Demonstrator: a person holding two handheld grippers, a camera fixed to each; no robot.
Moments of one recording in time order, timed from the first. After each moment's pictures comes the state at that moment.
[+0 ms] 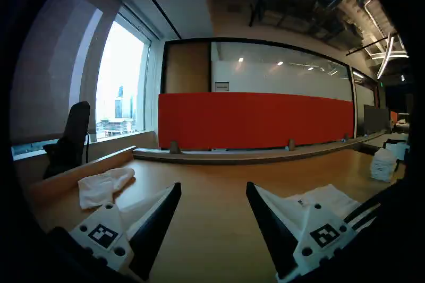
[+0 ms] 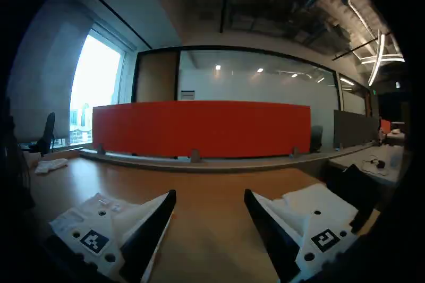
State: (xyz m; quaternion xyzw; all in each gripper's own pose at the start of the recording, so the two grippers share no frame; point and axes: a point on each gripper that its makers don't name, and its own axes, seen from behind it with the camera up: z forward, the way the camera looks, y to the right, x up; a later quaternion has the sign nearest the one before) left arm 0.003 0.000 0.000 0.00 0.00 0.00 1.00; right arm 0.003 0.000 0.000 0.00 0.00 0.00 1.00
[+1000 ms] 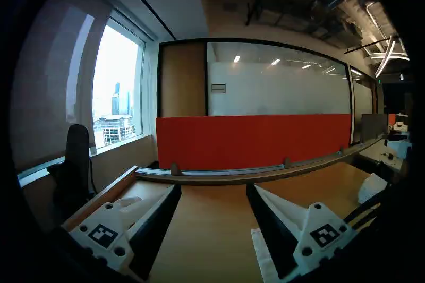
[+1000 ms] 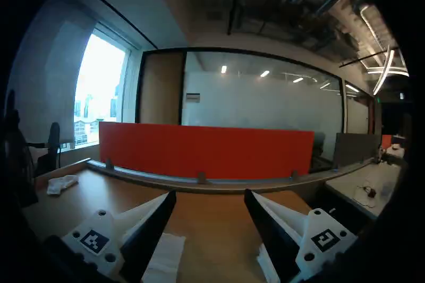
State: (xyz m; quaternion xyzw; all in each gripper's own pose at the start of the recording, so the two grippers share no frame) left arm 0.150 0.001 -0.004 -0.01 -0.03 0.02 1.00; right arm 0.152 -0.029 -0.020 0.02 -0.02 -0.02 1.00
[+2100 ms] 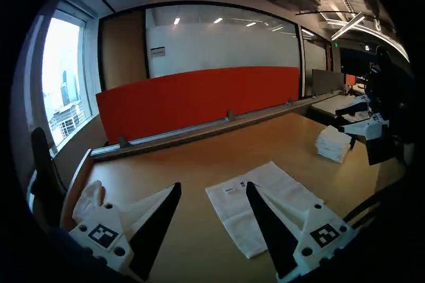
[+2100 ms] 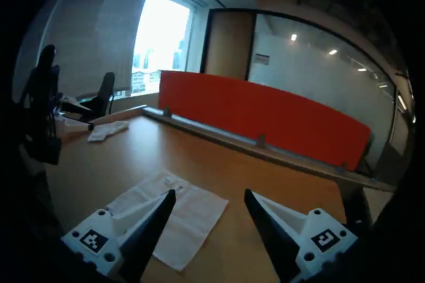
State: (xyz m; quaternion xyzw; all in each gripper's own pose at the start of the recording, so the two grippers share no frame) left arm 0.083 0.081 -0.041 -0.19 -0.16 0.08 0.96; right arm 0.080 -0.100 -0.046 0.23 -0.17 -0.11 0.95
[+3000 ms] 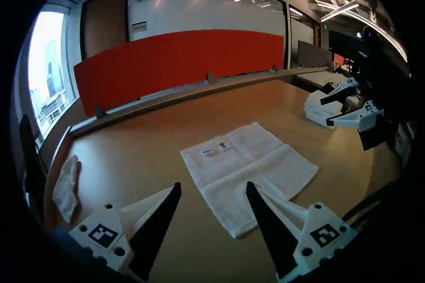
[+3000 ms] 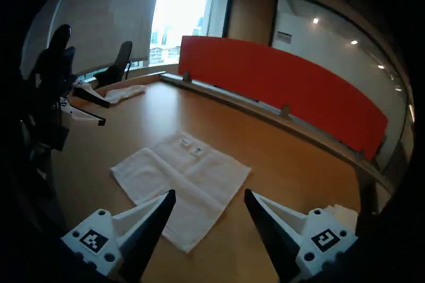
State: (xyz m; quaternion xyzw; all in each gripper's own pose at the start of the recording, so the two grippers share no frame) left arm -0.029 0.111 -0.062 -0.24 -0.25 0.10 0.93; right arm -0.029 -0.107 -0.063 0.27 -0.25 -0.14 0.92
